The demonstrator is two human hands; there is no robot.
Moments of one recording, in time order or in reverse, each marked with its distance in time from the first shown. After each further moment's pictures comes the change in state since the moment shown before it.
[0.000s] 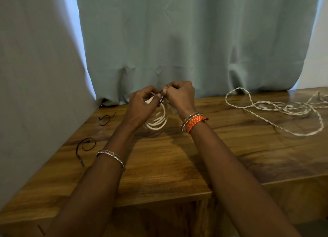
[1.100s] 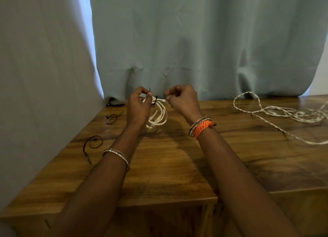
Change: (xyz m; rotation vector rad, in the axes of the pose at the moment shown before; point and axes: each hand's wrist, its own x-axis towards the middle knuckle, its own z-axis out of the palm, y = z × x) left_hand 0.006 -0.034 0.000 -0.050 0.337 -0.247; right_hand -0.003 0.003 0.003 -0.155 -0.212 -0.063
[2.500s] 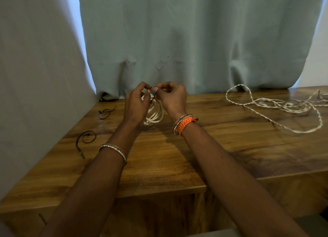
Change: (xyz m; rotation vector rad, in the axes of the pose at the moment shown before) left_hand -0.013 0.004 0.001 0.149 -0.160 0.208; right_hand -0.008 0.005 0.023 0.338 0.183 0.111
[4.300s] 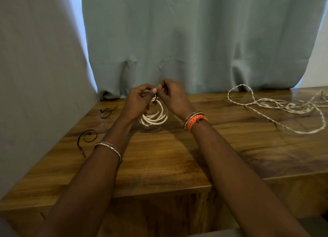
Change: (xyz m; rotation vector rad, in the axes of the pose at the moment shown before) left_hand 0.008 -0.002 -0.008 -0.327 -0.210 -0.146; right_hand 0.018 0.008 -0.014 -0.462 -0.288 -0.444
